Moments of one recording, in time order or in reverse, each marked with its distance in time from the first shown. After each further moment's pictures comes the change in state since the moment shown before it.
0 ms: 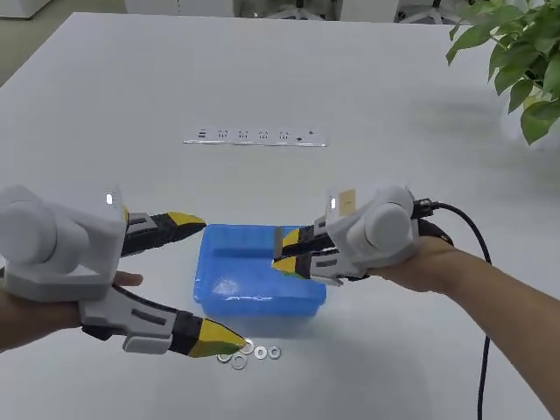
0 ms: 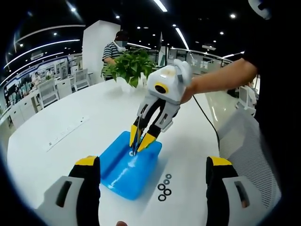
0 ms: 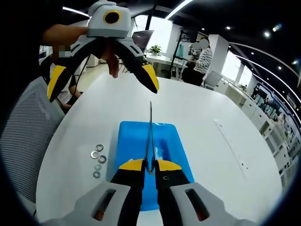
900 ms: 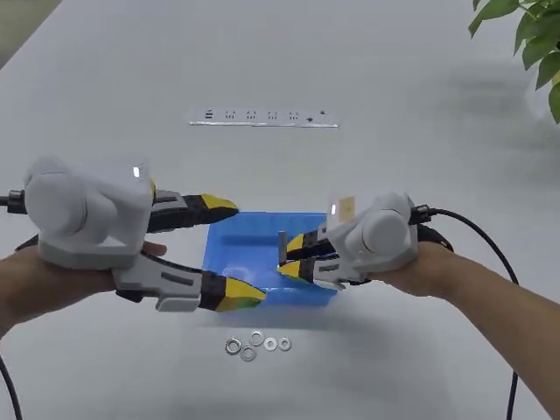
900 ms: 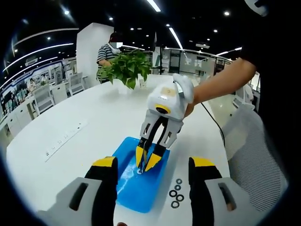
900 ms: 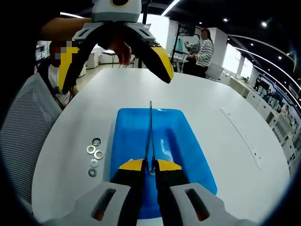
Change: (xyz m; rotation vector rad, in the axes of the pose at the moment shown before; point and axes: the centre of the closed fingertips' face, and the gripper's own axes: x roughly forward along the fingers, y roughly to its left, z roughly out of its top) left arm 0.024 0.020 0.006 0.057 -0.007 -0.044; right arm 0.025 0.008 -0.024 0.061 0.016 0.038
